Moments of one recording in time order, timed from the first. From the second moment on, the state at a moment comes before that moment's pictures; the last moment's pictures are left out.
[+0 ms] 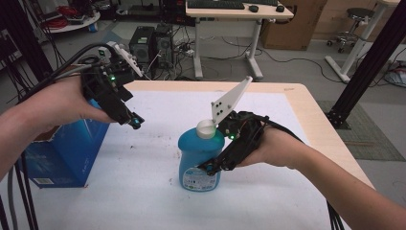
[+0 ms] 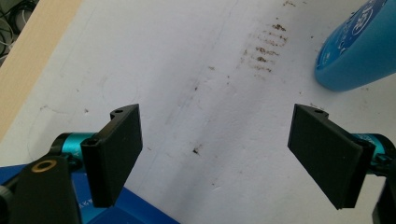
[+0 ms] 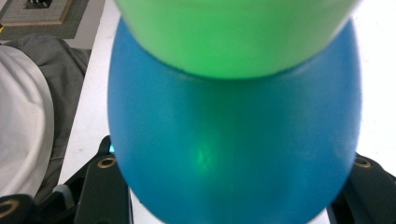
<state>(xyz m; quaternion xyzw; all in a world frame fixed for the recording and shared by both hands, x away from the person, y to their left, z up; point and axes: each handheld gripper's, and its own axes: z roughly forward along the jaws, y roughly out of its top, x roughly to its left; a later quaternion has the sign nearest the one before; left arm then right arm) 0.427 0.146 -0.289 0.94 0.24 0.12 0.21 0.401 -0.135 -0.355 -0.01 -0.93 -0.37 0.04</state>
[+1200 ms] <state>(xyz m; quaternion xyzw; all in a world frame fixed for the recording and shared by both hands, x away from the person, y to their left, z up) 0.405 0.112 -0.211 0.96 0.08 0.06 0.28 0.418 -0.121 -0.305 0.00 -0.93 -0.37 0.02</state>
